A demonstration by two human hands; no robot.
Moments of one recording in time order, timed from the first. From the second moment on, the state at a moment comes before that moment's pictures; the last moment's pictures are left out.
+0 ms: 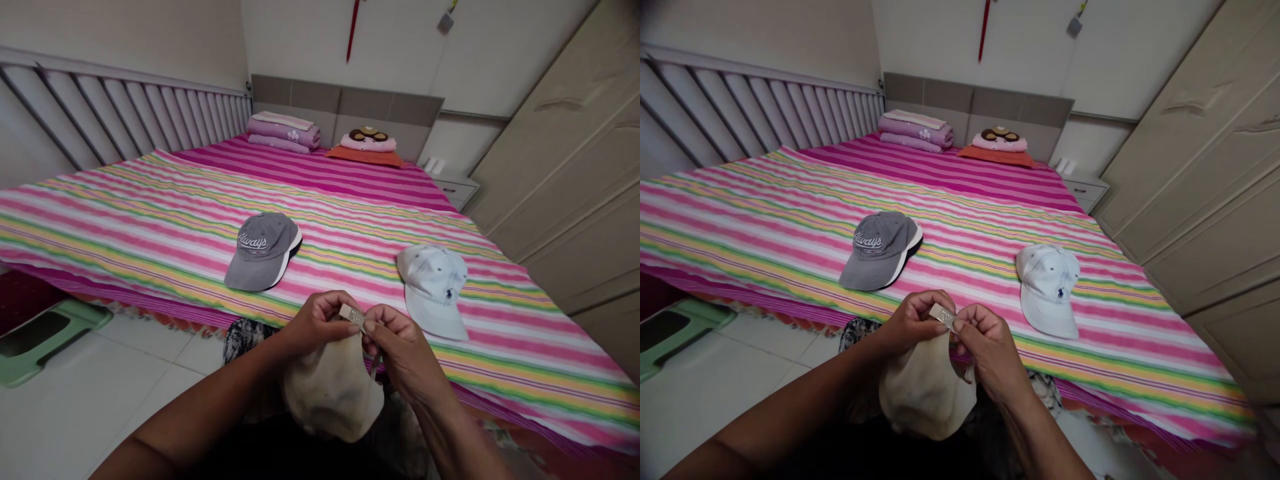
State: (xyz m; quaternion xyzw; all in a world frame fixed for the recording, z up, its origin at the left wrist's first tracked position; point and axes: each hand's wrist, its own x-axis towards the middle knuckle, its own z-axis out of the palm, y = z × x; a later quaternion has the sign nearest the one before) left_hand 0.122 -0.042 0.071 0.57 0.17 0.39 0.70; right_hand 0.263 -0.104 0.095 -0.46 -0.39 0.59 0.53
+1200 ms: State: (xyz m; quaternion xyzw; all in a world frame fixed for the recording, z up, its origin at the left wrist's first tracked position) left_hand 0.118 -0.039 0.063 0.53 0.20 0.39 0.73; right_hand 0.262 -0.099 0.090 -0.46 -0.37 0.63 0.50
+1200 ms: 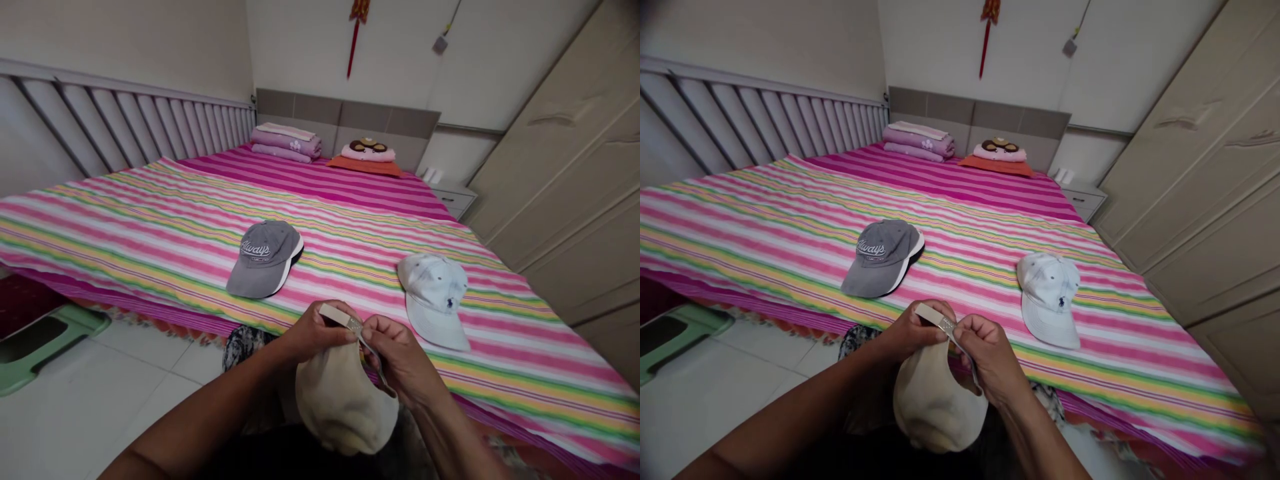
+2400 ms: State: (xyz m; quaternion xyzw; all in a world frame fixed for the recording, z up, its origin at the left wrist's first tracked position) left_hand 0.123 -0.027 0.077 0.41 0.15 0.40 0.81; right_hand 0.280 -0.084 0.103 -0.41 -0.39 0.71 0.43
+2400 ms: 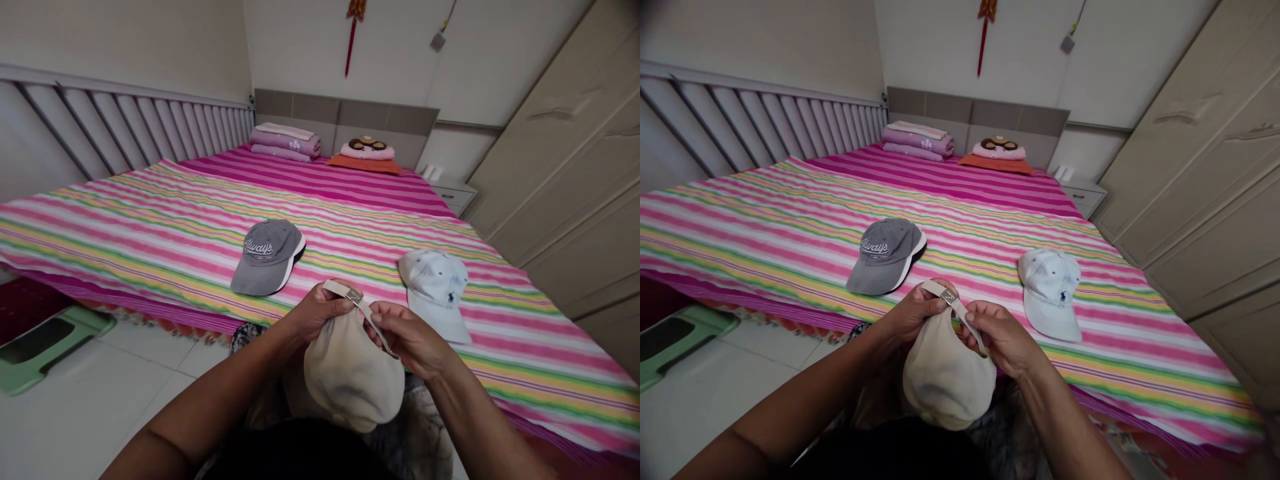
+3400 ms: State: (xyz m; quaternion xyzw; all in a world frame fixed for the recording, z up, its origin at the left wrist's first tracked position) left_hand 0.111 -0.007 0.091 0.48 0.20 0.13 0.85; right_hand 0.266 -0.091 0.123 -0.52 -0.45 0.57 0.45
